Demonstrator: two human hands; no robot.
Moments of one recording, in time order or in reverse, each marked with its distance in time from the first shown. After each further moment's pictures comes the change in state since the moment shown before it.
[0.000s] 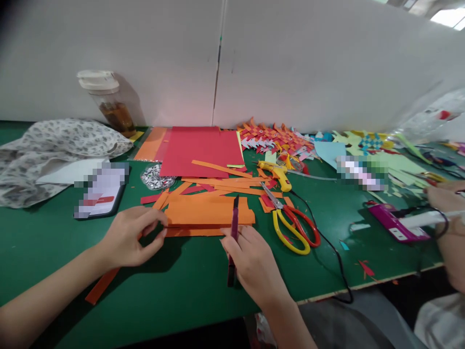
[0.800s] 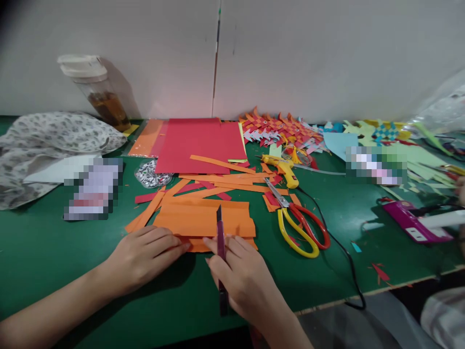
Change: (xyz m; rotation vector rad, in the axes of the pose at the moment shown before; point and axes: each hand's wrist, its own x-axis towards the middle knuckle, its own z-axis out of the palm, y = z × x) left_hand -0.004 0.022 0.020 0.116 -0.102 0.336; right_hand -0.003 -0.013 0.007 0.123 -0.062 -0.071
